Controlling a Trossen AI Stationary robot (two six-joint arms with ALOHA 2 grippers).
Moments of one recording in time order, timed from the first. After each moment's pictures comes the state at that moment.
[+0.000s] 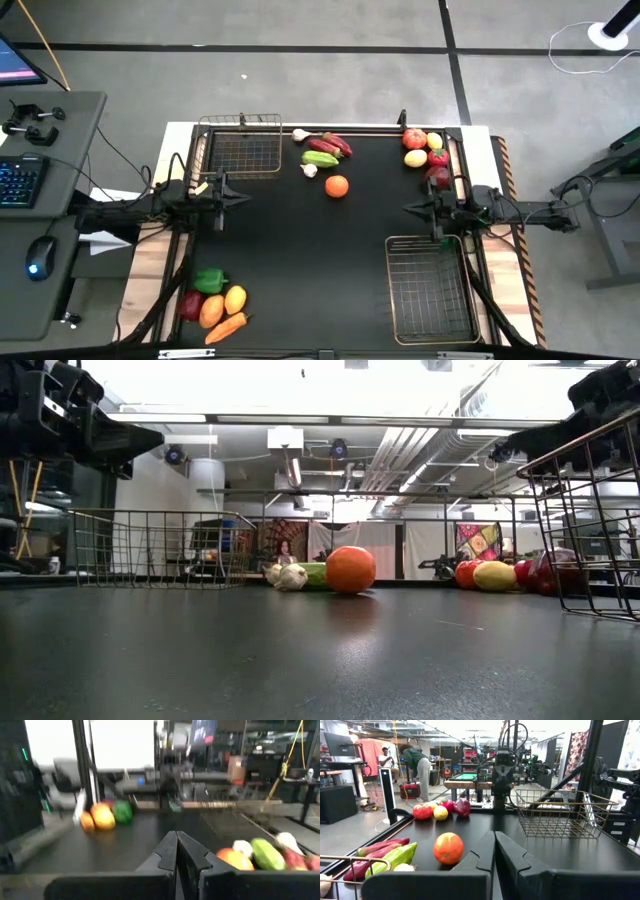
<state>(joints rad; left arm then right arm) 0.08 0.00 0.01 0.04 -0.02 0.00 0.00 0.01 0.01 0.09 -0.03 0.01</state>
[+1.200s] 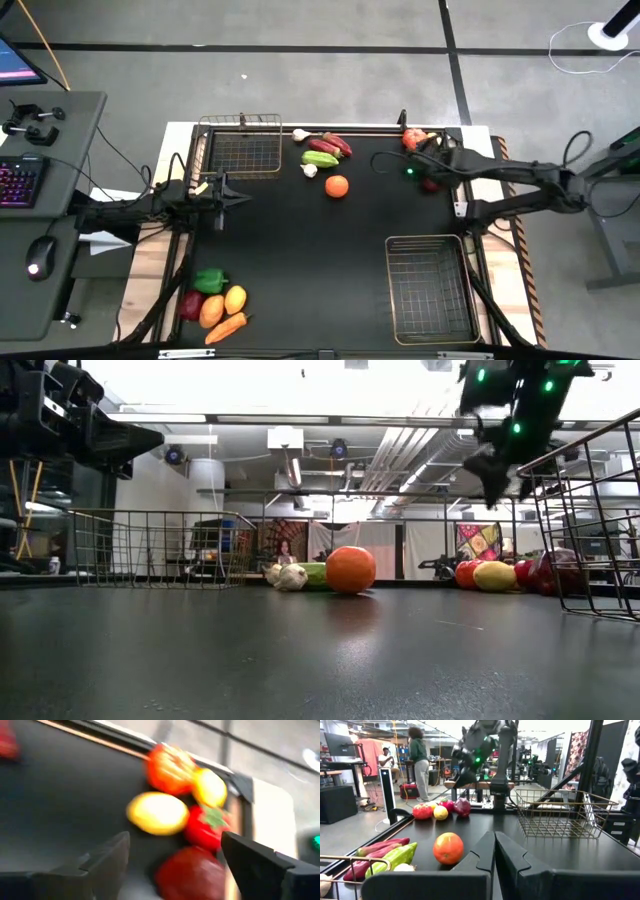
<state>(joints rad) 0.08 0.00 0.01 0.04 -0.02 0.00 -0.33 1.16 0.87 -1.09 0.71 0.88</state>
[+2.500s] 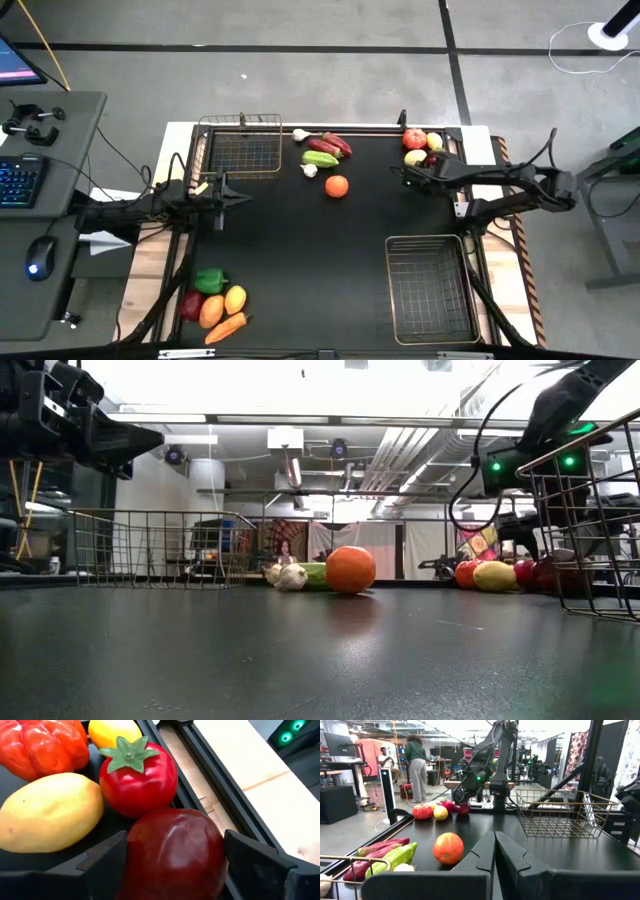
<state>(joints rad) 0.08 0.00 0.01 0.04 -0.02 0.00 -0.45 1.26 0.54 -0.95 0.74 1.55</state>
